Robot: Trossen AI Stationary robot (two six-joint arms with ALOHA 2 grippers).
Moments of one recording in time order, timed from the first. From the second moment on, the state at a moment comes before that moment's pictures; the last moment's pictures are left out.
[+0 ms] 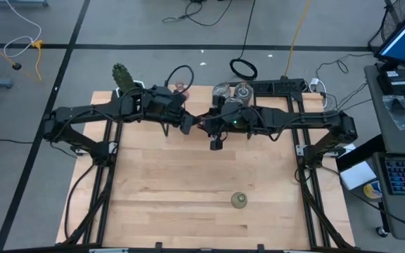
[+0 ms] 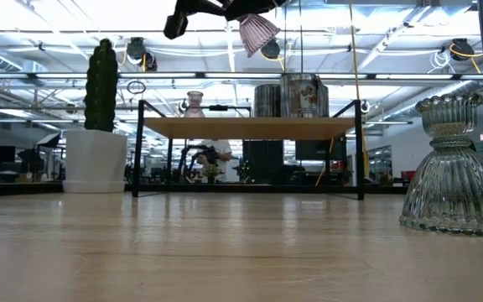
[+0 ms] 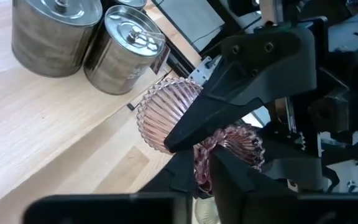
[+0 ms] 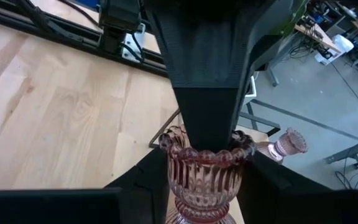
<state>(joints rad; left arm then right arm) 0.17 1.39 1.37 -0.45 0.07 -0.72 -0.03 1.59 1.52 -0.37 0.23 -0.38</state>
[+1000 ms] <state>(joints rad) 0.14 1.11 1.37 -0.85 -0.22 -0.55 0.02 1.64 1.52 -0.07 0.53 -0.17</state>
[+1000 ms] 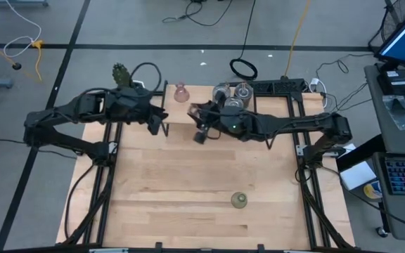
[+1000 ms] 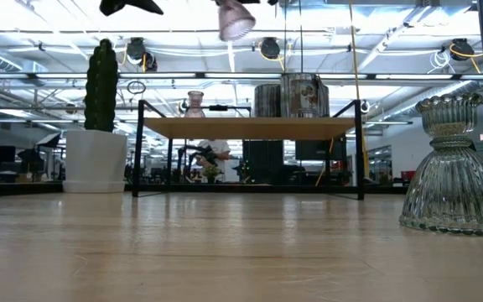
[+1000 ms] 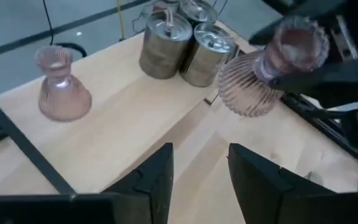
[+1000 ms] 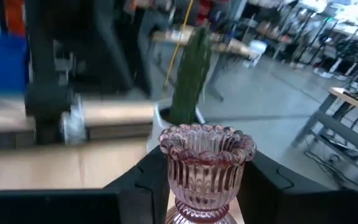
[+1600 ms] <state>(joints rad) 0.13 0.94 1.37 -1.02 -0.21 -0.42 -0.01 1.95 1.52 0.42 0.86 -0.12</state>
